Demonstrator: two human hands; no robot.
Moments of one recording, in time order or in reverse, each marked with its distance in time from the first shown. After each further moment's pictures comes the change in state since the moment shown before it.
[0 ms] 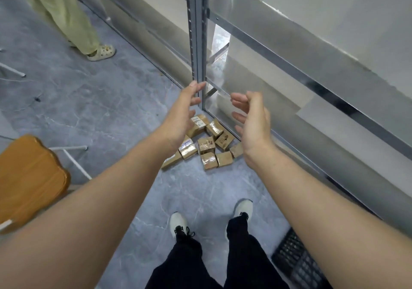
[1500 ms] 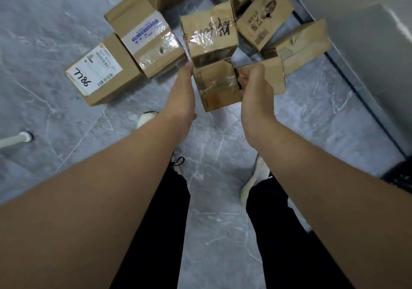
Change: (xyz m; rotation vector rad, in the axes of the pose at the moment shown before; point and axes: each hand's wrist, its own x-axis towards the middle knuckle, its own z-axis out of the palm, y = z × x) left_hand 0.390 -0.584 0.055 -0.120 0.182 -0.745; right_hand 0.361 0.610 0.047 -0.241 0.092 0.556
